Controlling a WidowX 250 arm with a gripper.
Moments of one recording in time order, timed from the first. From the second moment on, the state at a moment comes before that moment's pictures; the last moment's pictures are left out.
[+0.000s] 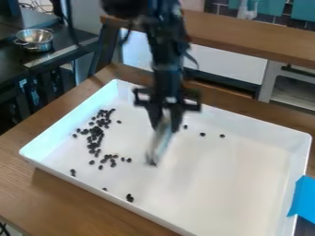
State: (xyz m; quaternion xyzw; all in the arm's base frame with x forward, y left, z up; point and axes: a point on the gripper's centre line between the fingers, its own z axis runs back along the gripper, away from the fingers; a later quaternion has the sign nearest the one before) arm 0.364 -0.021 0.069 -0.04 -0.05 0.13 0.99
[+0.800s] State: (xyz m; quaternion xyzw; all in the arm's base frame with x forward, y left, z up) arm 0.341 -0.013 0.028 -0.02 -0.08 0.12 0.99
